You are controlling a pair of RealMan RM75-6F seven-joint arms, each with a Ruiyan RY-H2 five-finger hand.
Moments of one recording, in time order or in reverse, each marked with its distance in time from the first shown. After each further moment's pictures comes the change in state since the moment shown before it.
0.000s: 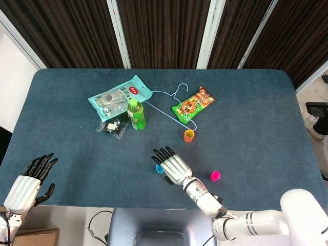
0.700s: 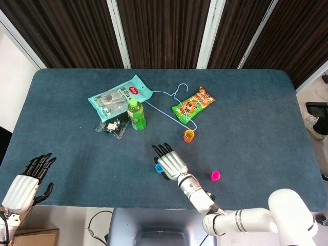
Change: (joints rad) left arm 0.001 0.006 -0.003 0.000 -0.006 -0.002 -0.014; right arm 0.036 -0.079 0.030 0.094 0.069 0.007 -0.016
